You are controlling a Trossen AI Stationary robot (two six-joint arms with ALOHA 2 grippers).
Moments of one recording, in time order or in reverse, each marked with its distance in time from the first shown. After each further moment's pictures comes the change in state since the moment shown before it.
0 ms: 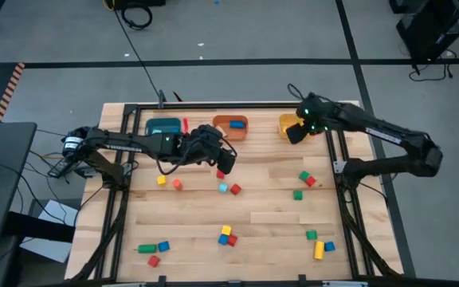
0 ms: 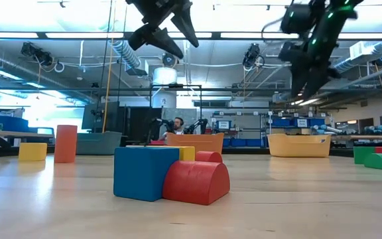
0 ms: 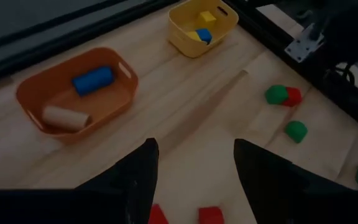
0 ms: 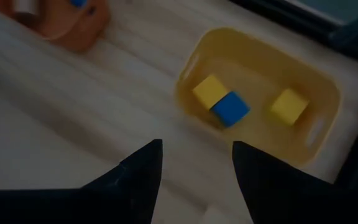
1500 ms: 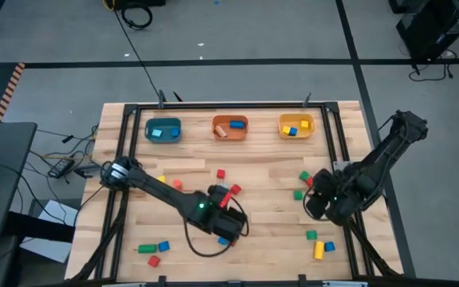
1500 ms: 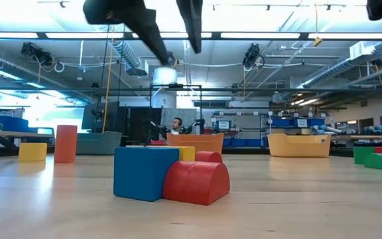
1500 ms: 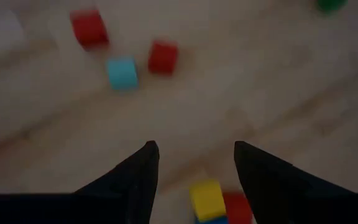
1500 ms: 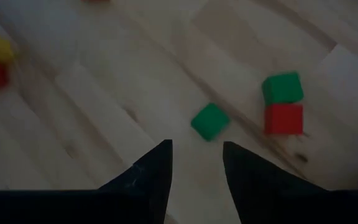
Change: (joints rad) left arm -0.415 0.514 0.537 -0.621 -0.006 -0.775; right arm 1.378 -0.008 -0.075 -0.266 0.295 1.129
